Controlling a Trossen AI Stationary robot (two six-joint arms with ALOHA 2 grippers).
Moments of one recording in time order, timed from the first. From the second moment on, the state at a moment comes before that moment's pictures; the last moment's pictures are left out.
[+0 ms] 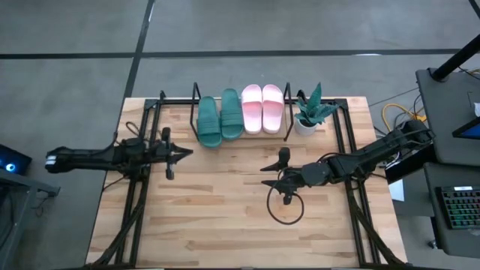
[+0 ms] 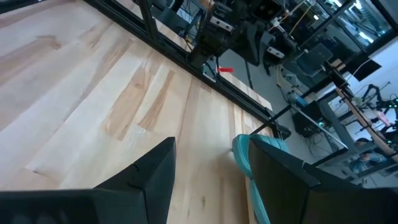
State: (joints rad) left arm 0.03 0.28 0.18 0.04 -0.11 0.15; right arm 0.36 1.29 0.78 0.17 0.43 -0.50
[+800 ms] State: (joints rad) left arm -0.06 0.04 0.11 -0.15 -0.21 0.18; right arm 0.36 1.31 0.66 0.43 0.34 -0.15
